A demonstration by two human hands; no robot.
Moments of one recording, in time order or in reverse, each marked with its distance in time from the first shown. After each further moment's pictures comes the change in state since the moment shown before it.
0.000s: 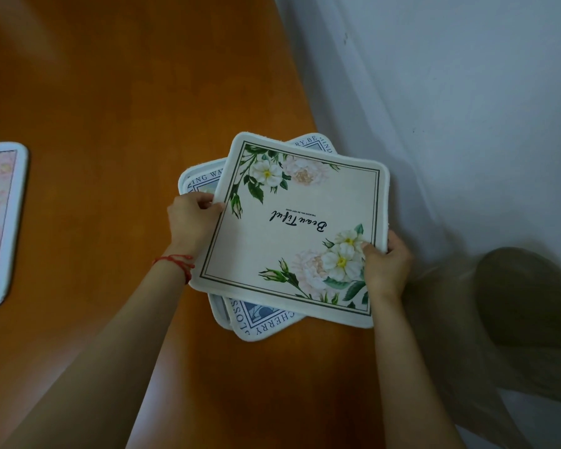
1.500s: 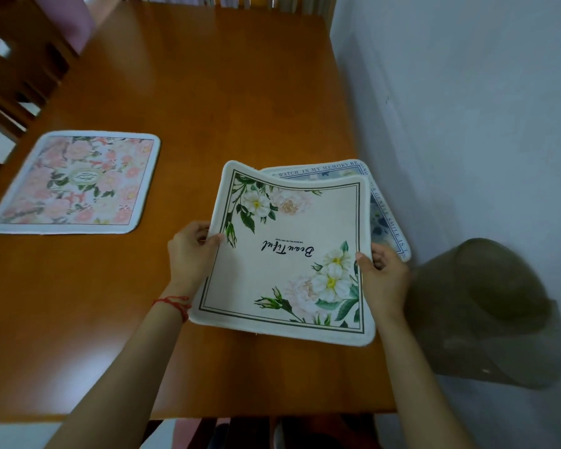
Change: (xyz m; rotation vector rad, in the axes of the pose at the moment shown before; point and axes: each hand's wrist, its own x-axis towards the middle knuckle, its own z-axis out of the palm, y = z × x) left_hand -0.160 -0.056 -0.132 -0.165 0.223 0.013; right_hand -0.147 -0.044 -0.052 0.017 -0.260 -0.318
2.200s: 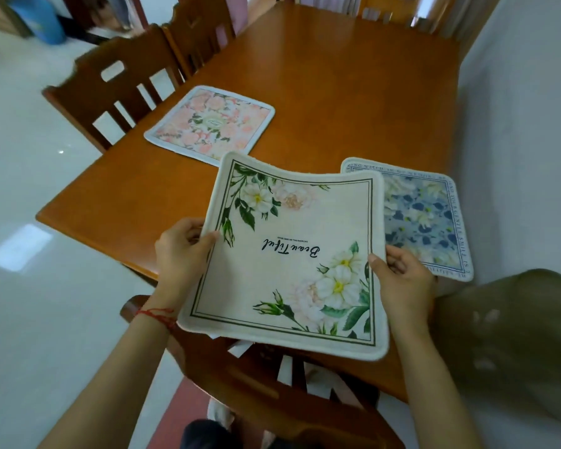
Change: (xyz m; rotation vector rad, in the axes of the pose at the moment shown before) left_hand -0.163 -0.021 -0.103 -0.035 0.380 -0.208; right_hand -0.077 -0.027 -0.020 0.060 -0.370 -0.105
